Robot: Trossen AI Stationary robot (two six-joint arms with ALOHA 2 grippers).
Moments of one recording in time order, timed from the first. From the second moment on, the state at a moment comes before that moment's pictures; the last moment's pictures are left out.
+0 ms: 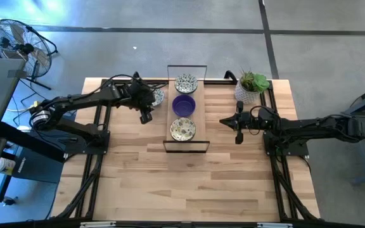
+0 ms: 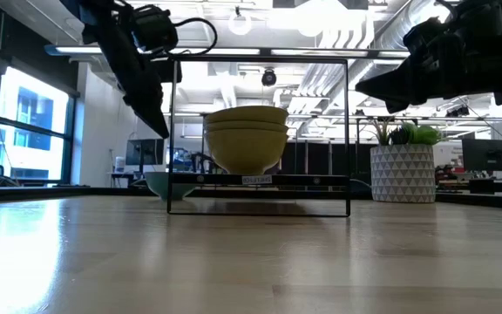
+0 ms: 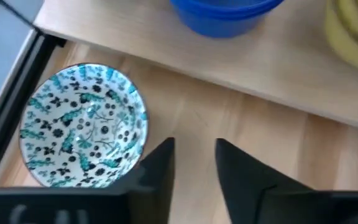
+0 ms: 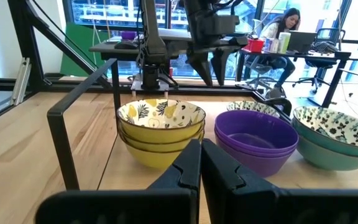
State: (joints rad) left arm 0.50 1.25 0.90 -0.59 0.02 0.18; right arm -0.27 0.85 0.12 0.69 -0.19 -0.06
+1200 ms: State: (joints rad) left arm 0.60 1.43 0.71 -0.27 -0.14 0.44; right arm -0.27 0.85 0.12 0.68 -0.17 -0.08
